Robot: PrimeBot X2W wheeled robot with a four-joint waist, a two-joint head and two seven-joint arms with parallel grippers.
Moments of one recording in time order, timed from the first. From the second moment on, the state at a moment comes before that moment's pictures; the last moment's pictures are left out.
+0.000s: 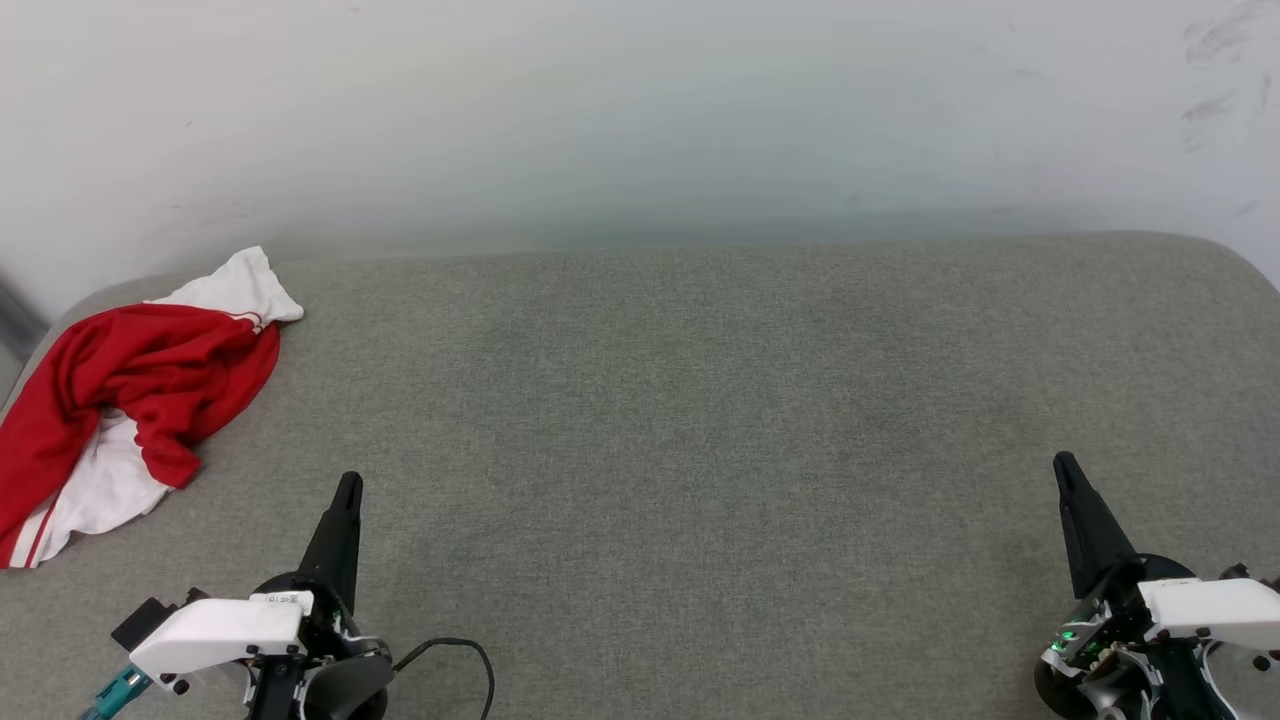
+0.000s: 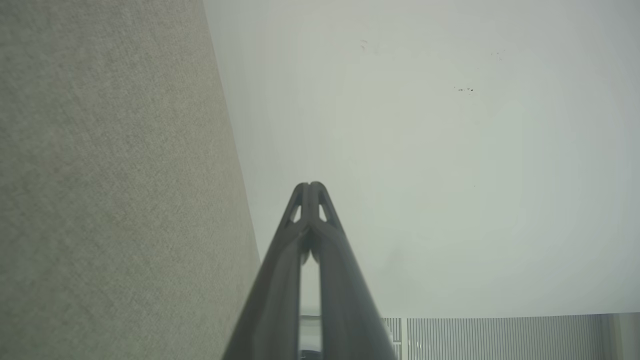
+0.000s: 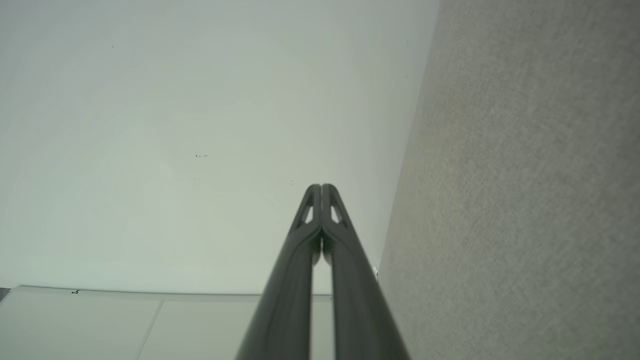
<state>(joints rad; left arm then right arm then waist) -0.11 0.05 0.11 0.25 -1.61 -0.13 0.11 -0.10 -0.05 -0.11 0.25 1.62 0.13 0.11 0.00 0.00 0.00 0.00</state>
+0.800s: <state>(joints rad) -0.11 0.05 0.11 0.25 -1.61 -0.13 0.11 -0.10 -0.05 -0.11 0.25 1.62 0.13 0.11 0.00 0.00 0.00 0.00</state>
